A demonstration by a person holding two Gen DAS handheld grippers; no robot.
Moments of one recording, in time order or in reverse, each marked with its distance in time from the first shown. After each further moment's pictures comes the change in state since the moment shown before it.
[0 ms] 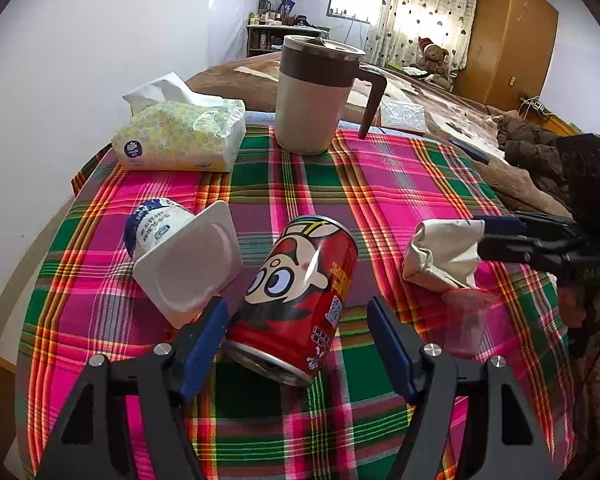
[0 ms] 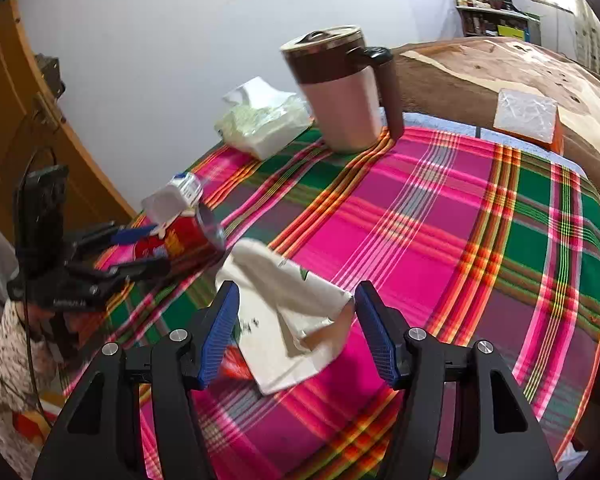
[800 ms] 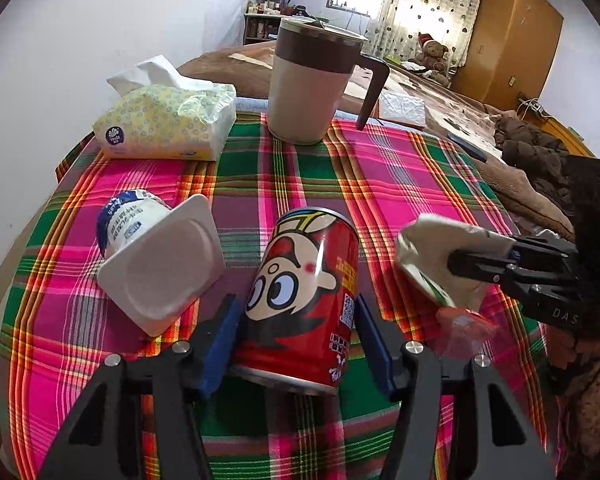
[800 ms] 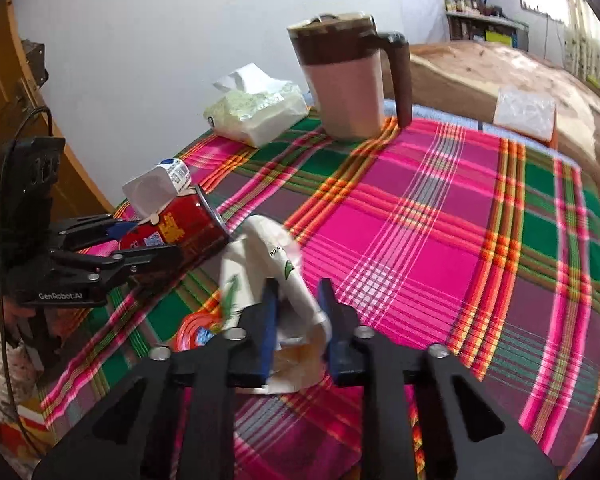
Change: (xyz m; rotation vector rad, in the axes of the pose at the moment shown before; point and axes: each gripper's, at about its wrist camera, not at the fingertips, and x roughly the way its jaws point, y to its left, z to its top) left arm 0.018 -0.002 0.005 -0.023 0.035 -0.042; right arm 0.015 0.024 -0.008 -0.018 -0.043 -0.147
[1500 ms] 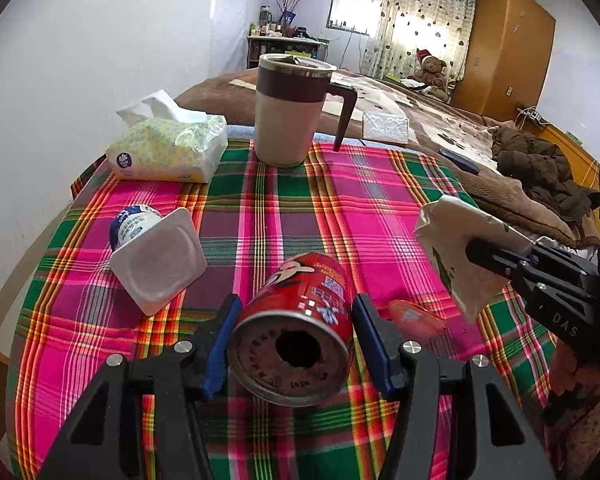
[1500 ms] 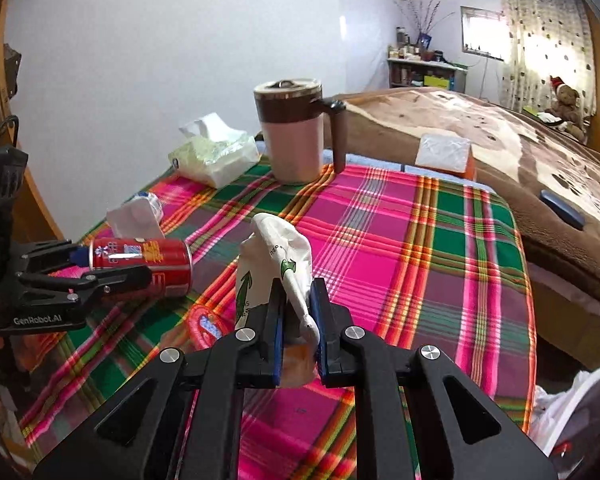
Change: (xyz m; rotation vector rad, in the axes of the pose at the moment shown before) left arm -0.034 -0.032 -0.010 0.008 -0.084 0.035; right arm -0.054 0.012 -0.020 0.066 -0.172 -0.207
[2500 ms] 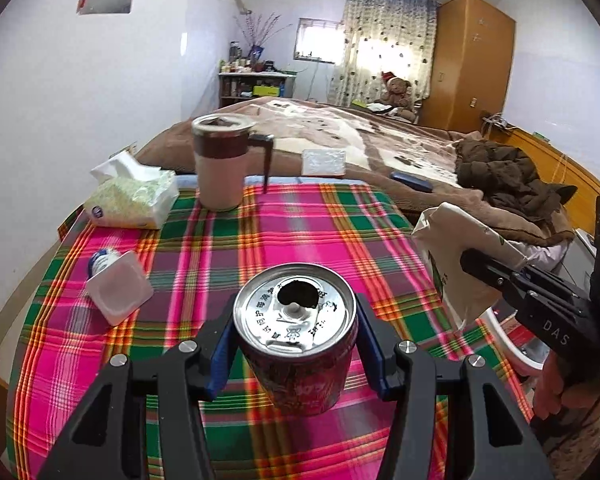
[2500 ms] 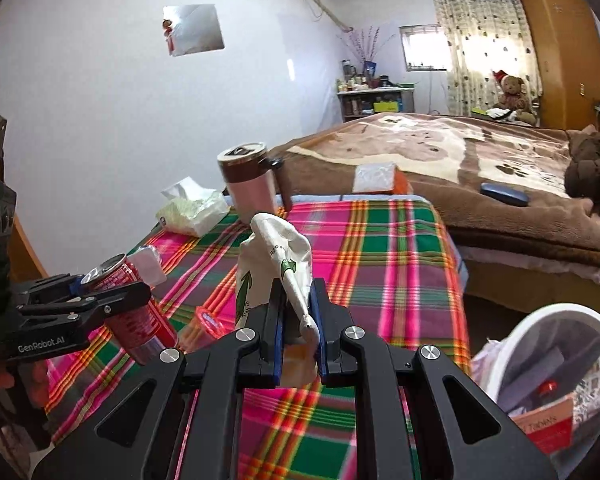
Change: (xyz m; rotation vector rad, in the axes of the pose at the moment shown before) left arm -0.054 -0.077 -0.001 0.076 -0.125 -0.064; right arm -0.079 -0.033 -0.022 0.154 -0.165 -0.098
